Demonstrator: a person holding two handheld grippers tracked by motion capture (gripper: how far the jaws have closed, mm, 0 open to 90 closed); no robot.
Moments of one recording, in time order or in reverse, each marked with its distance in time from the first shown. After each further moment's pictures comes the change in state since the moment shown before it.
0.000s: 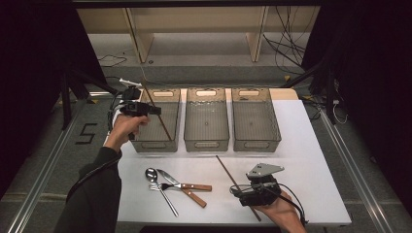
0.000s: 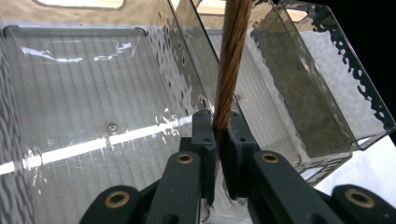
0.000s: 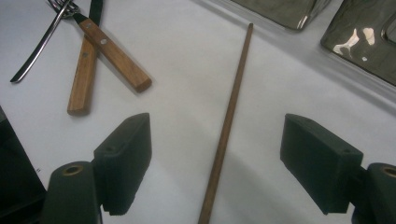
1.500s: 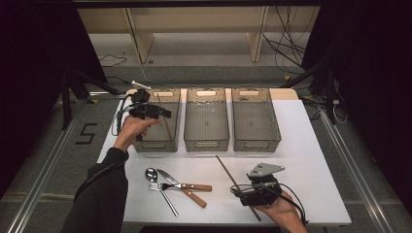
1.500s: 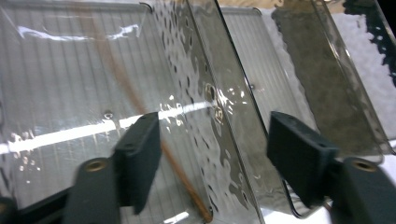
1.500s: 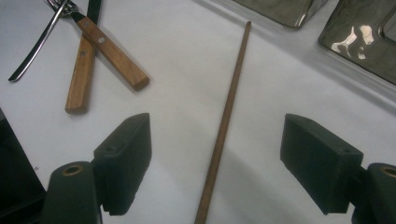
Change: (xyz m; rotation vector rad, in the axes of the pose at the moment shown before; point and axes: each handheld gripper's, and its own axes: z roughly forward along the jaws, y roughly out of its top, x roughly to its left) left arm -0.010 -0.001 0.025 0.064 0.083 -0.023; right arm -0.002 -0.001 -0.001 0.001 0.000 0.001
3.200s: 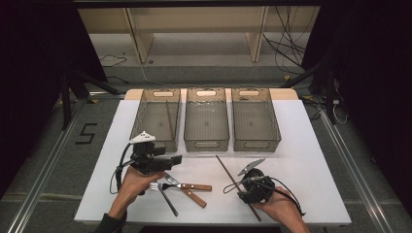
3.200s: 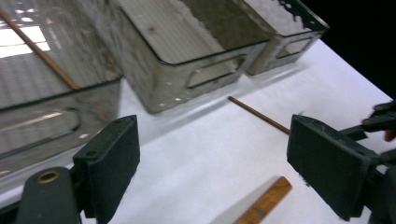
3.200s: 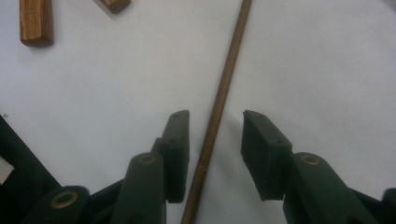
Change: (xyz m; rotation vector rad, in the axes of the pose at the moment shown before) left arm -0.057 -0.156 -0.033 -0.183 -0.176 0.280; right arm 0.003 0.015 0.018 0.378 -0.020 -0.023
